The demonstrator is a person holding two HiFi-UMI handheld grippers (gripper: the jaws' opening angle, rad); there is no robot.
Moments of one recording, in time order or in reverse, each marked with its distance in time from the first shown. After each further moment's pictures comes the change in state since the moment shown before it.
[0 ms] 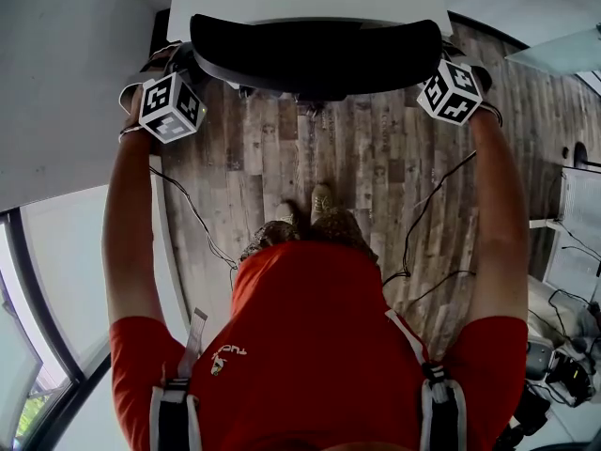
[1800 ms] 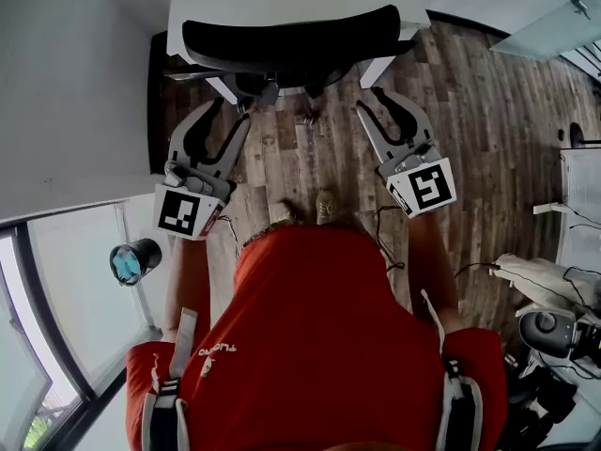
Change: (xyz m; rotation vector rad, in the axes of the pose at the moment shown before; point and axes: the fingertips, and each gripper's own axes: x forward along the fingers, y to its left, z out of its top) left arm -0.176 -0.056 0.117 -0.786 -0.852 0.266; right arm -0.163 0.072 0.158 0.781 -0.805 -0.514
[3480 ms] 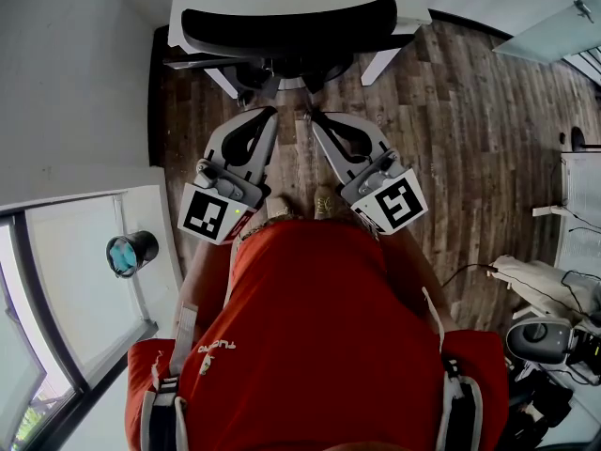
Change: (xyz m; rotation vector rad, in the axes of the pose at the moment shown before) left arm 0.020 -0.052 0.024 -0.183 -0.169 -0.059; right arm 0.020 0.083 0.038 0.159 -0.187 0.185
